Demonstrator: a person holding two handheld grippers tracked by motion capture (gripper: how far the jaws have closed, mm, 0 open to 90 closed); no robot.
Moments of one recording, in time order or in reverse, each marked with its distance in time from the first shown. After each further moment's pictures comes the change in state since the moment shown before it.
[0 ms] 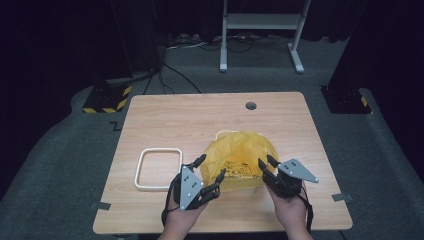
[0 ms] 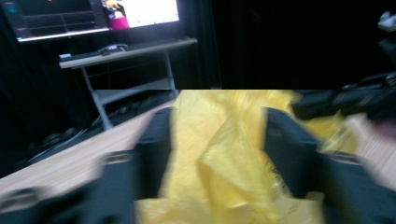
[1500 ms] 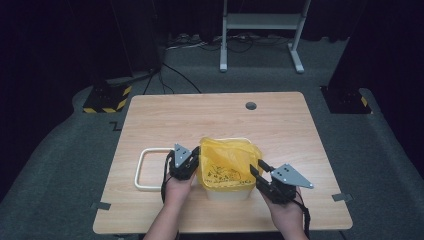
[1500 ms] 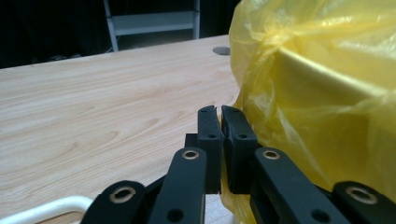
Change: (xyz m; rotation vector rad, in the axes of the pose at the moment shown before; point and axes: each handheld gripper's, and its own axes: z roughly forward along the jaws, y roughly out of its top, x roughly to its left) left arm 0.074 -0.082 0.072 0.147 0.083 -0.252; right arm 0.019 0.004 -0.013 -0.048 0.092 -0.047
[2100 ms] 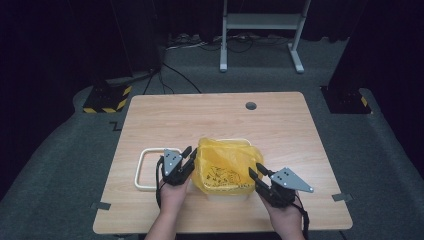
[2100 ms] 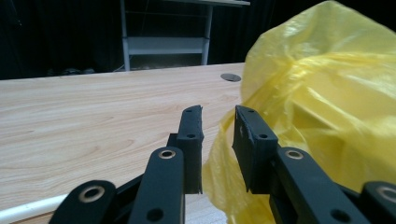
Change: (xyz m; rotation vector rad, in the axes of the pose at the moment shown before) left arm 0.002 -0.002 -0.025 -0.095 0.030 -0.074; right arm 0.010 -0.013 -0.002 0.016 0.040 0.006
